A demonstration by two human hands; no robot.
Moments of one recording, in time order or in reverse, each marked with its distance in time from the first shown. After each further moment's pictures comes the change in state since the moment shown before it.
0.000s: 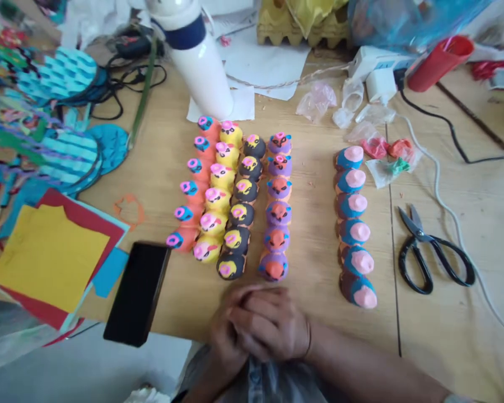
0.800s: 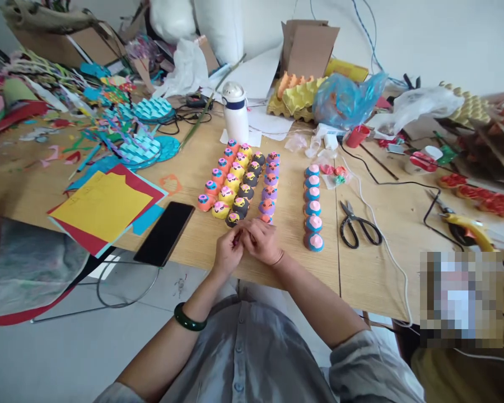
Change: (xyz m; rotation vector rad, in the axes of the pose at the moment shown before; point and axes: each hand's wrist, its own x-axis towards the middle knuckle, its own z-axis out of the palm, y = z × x) left_hand 0.030 0.005 0.005 -0.274 0.146 0.188; right_hand -0.004 0.025 0.004 -0.380 -0.085 -0.007
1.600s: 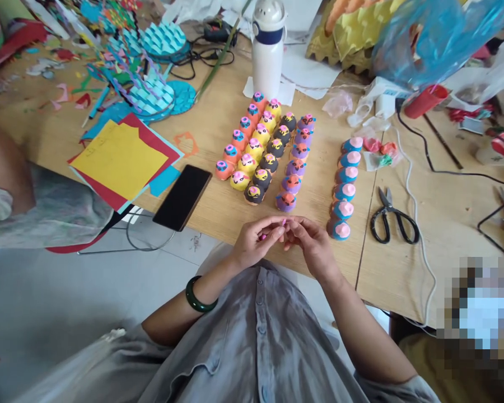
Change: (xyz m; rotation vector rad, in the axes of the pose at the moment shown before) left_hand -0.028 0.055 -0.001 -0.272 -0.336 -0.160; right_hand -0.021 -0.039 -0.079 1.134 -0.055 0.993
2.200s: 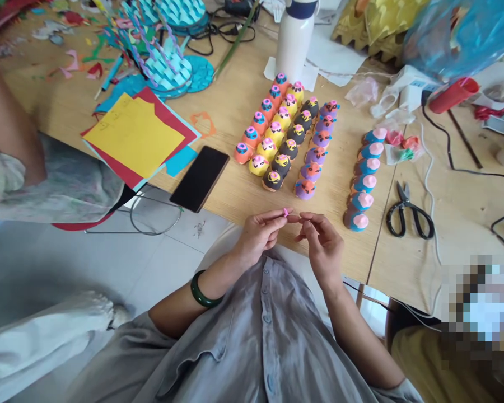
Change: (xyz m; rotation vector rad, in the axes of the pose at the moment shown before) left_hand -0.026 0.010 -0.009 -0.523 0.209 -0.381; right_hand -0.028 0.013 0.034 -0.321 0.298 -0.243
